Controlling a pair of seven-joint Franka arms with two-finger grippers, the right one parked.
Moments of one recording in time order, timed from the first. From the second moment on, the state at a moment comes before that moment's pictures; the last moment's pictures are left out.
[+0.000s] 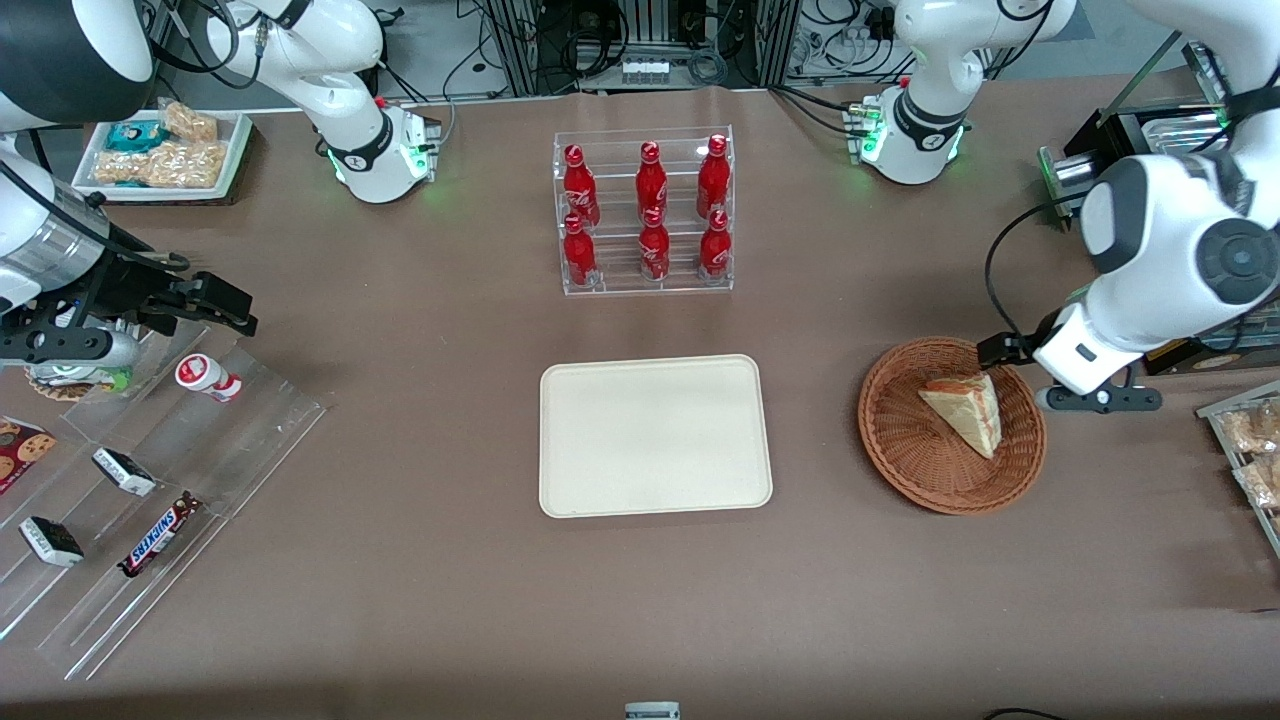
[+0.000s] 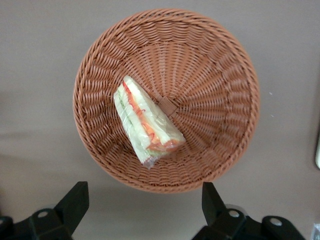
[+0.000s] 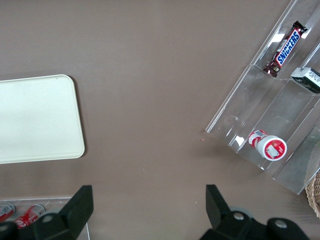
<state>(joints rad) 0.05 0.09 -0.08 -2.09 0.01 2.08 -0.06</state>
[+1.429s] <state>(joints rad) 0.06 0.24 -0.08 -2.25 0.01 2.46 -0.87</state>
